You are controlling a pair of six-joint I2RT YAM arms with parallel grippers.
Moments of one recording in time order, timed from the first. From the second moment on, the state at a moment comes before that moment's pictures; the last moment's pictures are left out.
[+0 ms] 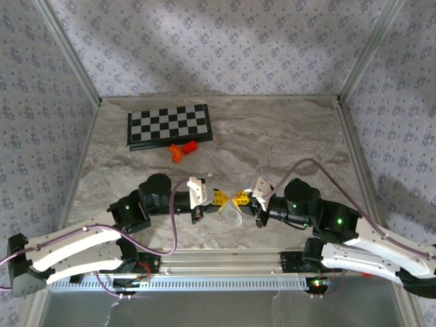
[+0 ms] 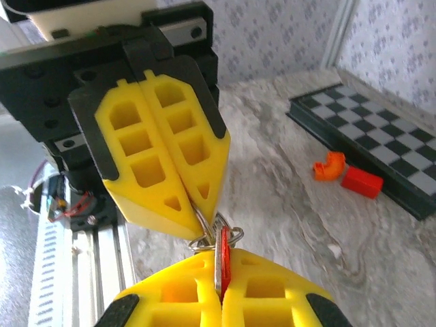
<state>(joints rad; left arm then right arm) -1.10 0.86 0.71 -0.01 0.31 0.13 1.14 0.70 0.85 -0.47 -0.02 -0.06</state>
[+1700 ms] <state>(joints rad) -1.09 1.04 0.59 0.08 0.03 0.04 0.42 1.38 1.05 -0.34 -0.25 0.06</state>
